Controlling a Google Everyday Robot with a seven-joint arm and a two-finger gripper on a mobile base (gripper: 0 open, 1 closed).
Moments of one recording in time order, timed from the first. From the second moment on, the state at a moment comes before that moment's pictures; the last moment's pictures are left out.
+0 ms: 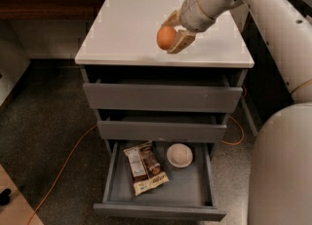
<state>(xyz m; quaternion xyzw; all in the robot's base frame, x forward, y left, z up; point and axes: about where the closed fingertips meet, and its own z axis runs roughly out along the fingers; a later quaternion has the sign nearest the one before) 0.722 -0.072 0.903 -0.77 0.54 0.04 0.35</state>
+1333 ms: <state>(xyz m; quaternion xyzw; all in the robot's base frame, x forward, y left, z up) 0.774 -0.051 0.867 -0.78 0.55 0.06 0.29</state>
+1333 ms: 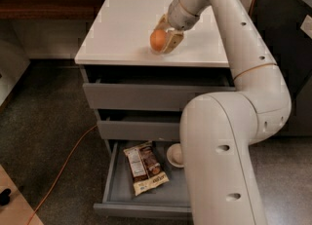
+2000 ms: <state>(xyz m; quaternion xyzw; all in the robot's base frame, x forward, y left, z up) 0.785 -0.042 0.861 -0.78 0.55 0.06 0.29</state>
